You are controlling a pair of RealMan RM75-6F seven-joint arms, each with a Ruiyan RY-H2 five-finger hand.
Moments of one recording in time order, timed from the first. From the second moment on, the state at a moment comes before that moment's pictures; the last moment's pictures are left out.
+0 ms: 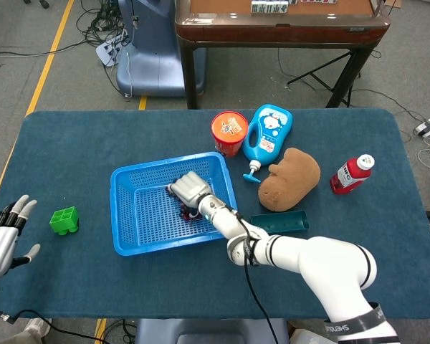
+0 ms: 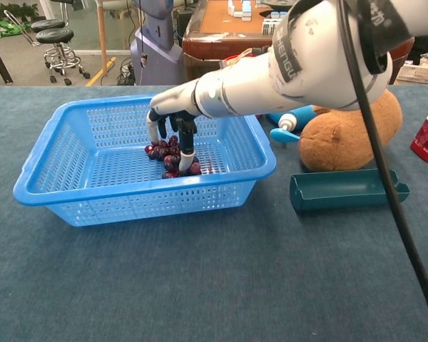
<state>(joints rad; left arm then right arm) -0.20 -1.00 -0.05 -1.68 1.41 1.35 0.14 1.53 -1.73 0.06 -1.11 -0.49 0.52 -0.49</state>
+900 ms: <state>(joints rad) -0.20 -1.00 -0.05 -1.67 1.39 1.33 0.12 1.49 -1.78 0.04 -0.98 -0.79 0.49 -0.49</state>
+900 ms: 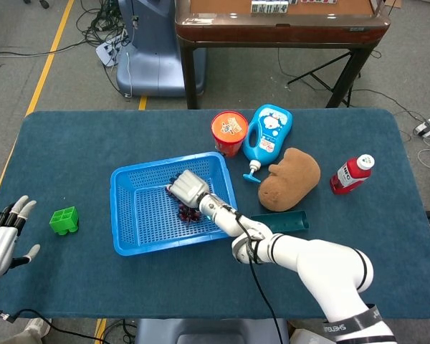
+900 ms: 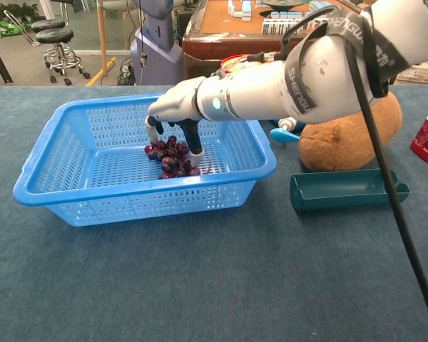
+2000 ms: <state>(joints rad) -0.20 -0.99 -0.05 -1.67 1.40 1.33 0.09 1.44 -1.90 0.08 -0.86 -0.91 0.54 -0.54</state>
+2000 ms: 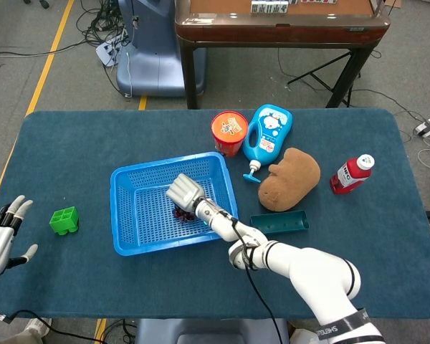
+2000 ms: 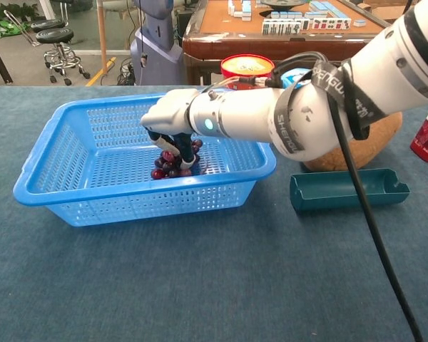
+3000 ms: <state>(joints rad) -0.19 -0.99 -0.06 -1.68 1.39 1.35 0.09 1.37 -1.83 0.20 -0.95 -1.06 0.60 -0.39</state>
